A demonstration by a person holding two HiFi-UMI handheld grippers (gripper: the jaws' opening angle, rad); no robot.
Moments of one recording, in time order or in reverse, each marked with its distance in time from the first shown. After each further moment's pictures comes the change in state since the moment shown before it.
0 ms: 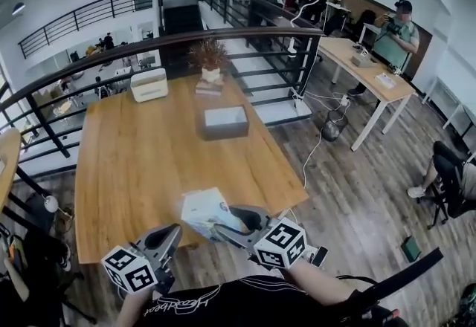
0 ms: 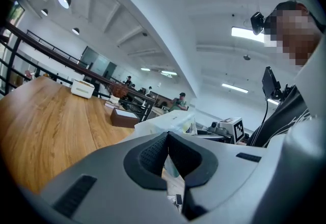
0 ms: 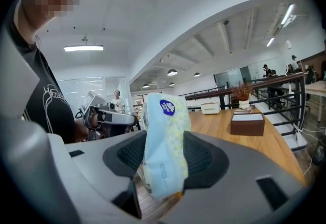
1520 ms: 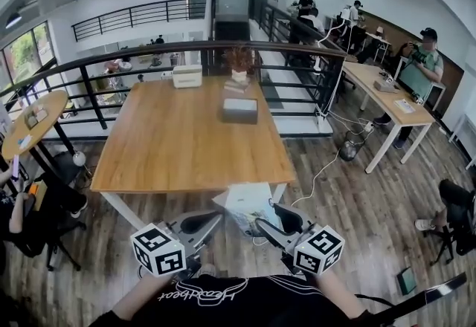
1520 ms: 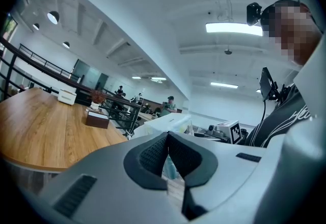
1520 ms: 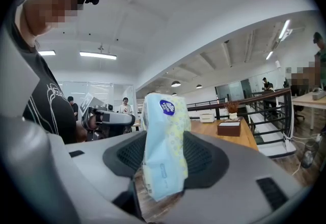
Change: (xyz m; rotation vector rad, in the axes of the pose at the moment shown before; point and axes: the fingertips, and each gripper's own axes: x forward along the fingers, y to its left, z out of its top) left arm -0.018 -0.326 -0.096 0.124 -0.091 -0.032; right arm -0.315 0.107 -0.042 -0.058 -0.119 0.002
